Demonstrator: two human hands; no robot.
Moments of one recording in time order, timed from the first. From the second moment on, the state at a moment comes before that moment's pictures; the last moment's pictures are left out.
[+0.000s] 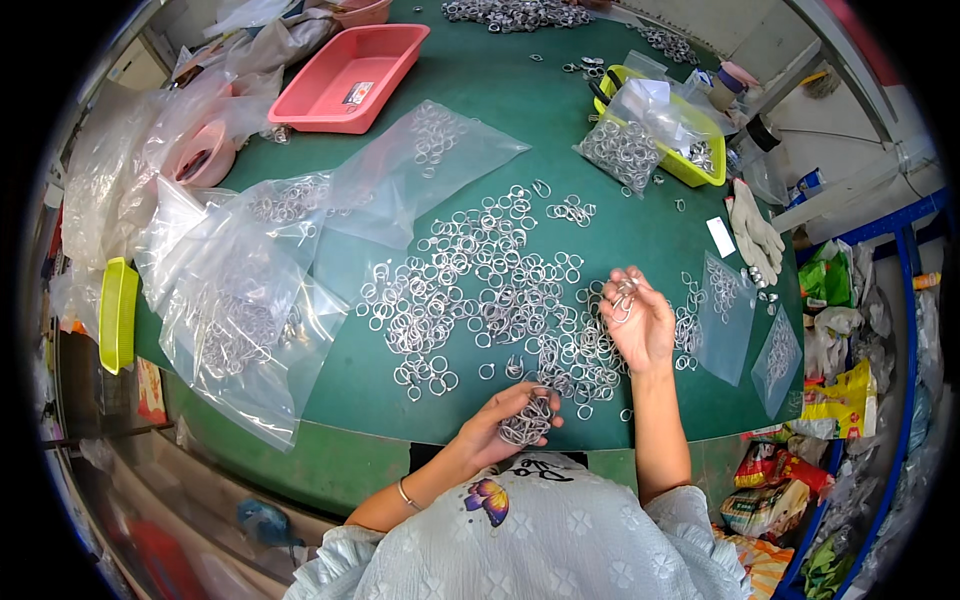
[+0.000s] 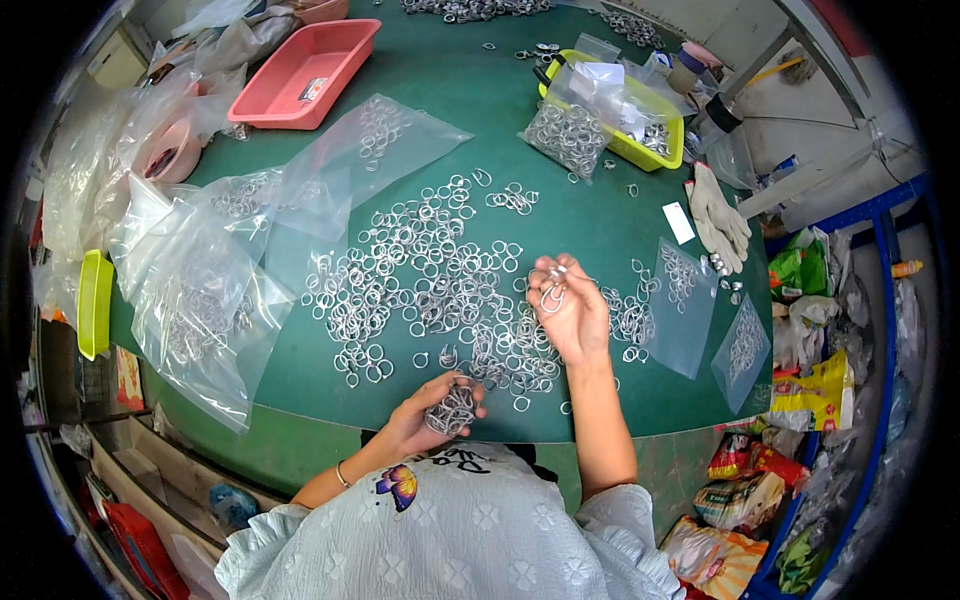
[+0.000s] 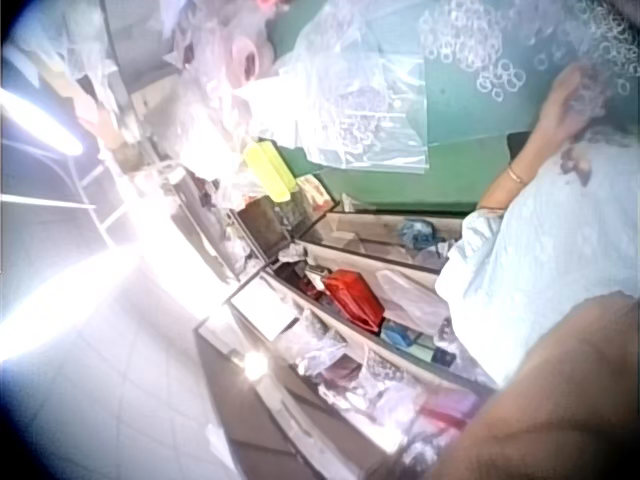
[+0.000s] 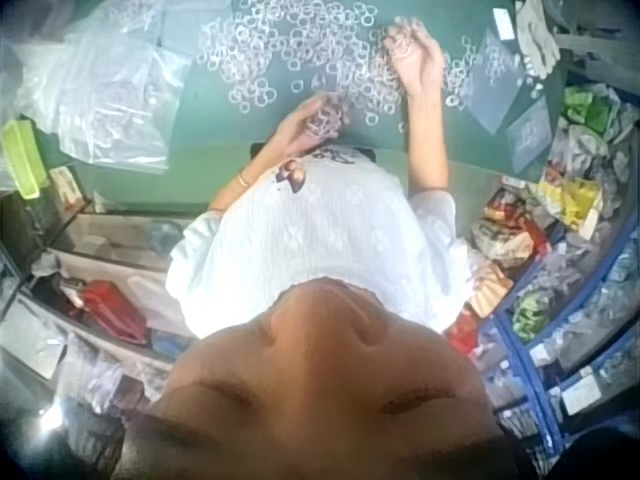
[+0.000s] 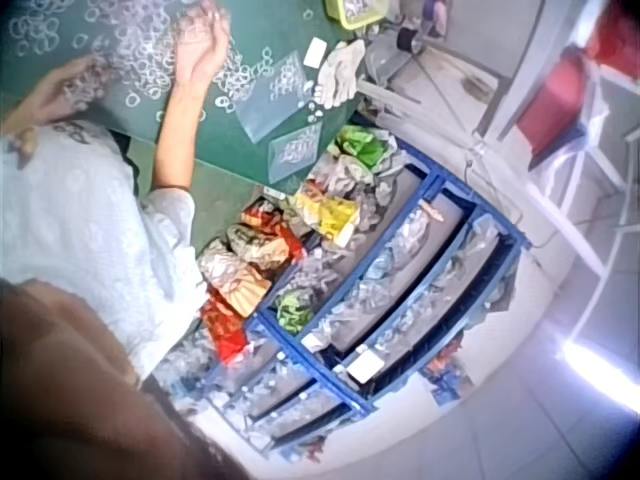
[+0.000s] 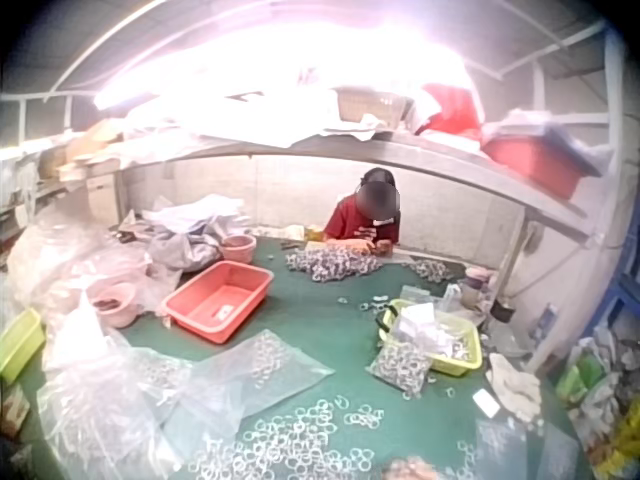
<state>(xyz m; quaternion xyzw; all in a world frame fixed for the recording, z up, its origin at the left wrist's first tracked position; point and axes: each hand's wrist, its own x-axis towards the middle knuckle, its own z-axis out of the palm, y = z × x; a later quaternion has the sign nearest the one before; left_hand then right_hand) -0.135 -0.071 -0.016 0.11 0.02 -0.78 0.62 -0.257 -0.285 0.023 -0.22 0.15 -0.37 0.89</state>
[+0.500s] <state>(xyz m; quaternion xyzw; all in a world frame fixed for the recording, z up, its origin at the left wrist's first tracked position) -0.135 -0.069 -0.017 0.11 0.02 -0.78 0.62 -0.242 -0.266 0.012 -0.85 0.38 -0.19 0.31</state>
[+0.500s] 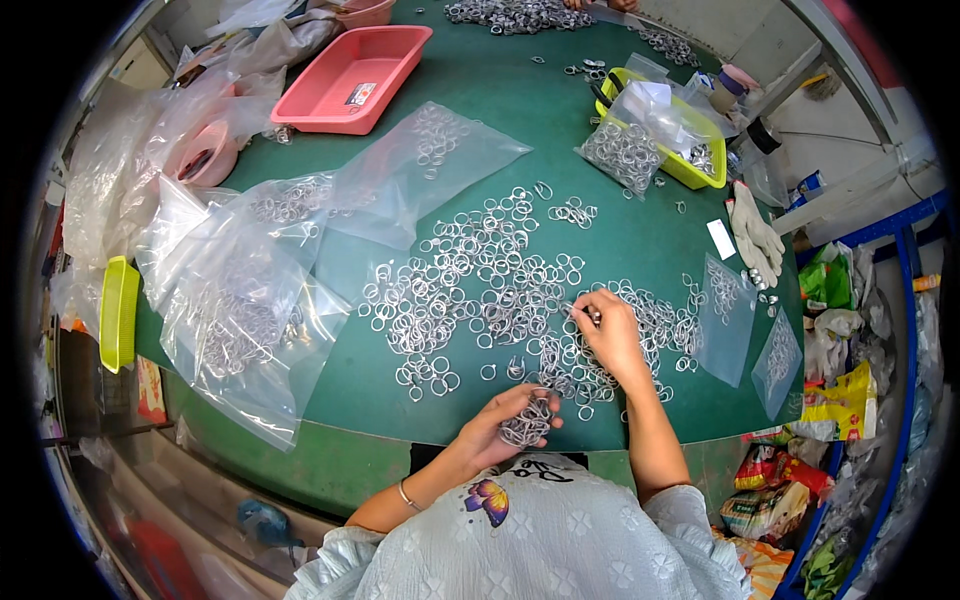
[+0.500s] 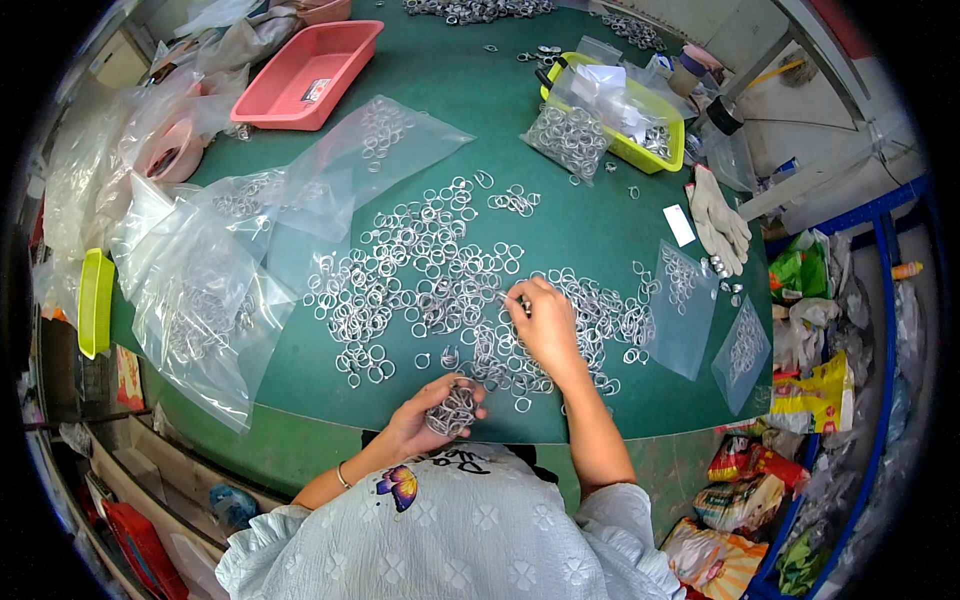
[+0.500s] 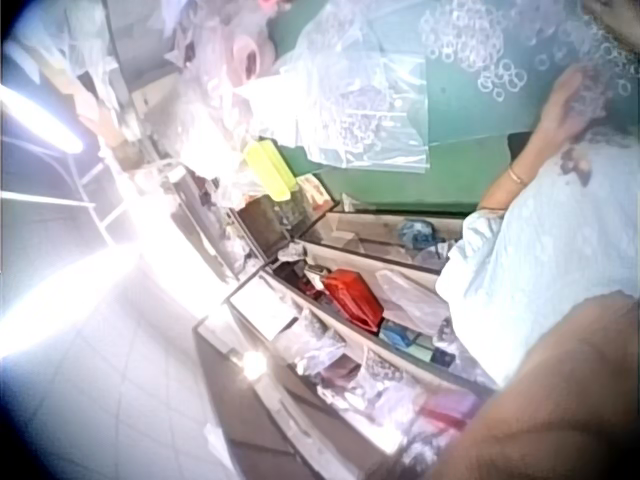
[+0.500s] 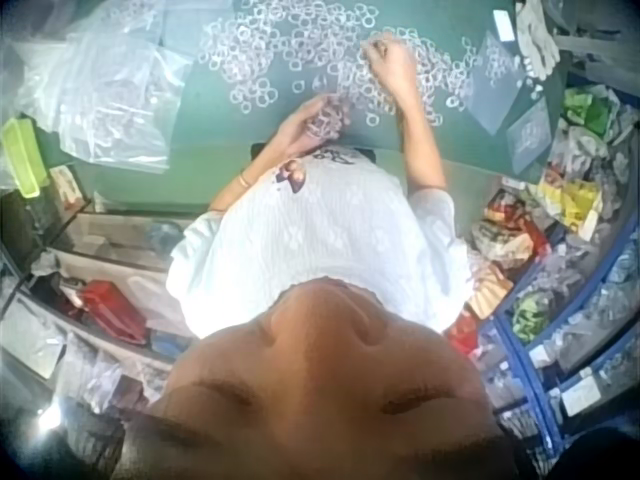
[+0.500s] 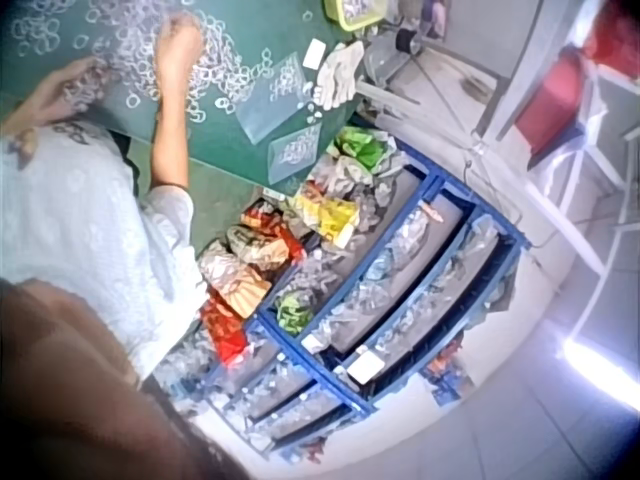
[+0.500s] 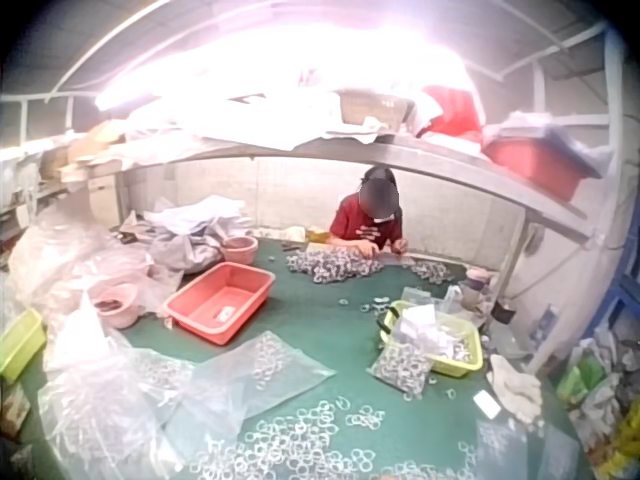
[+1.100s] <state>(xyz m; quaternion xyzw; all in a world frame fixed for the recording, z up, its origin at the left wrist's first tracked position) -0.135 -0.069 -0.014 0.13 0.02 -0.78 0.62 -0.257 -0.272 0.023 -0.27 0.23 -0.27 0.90</state>
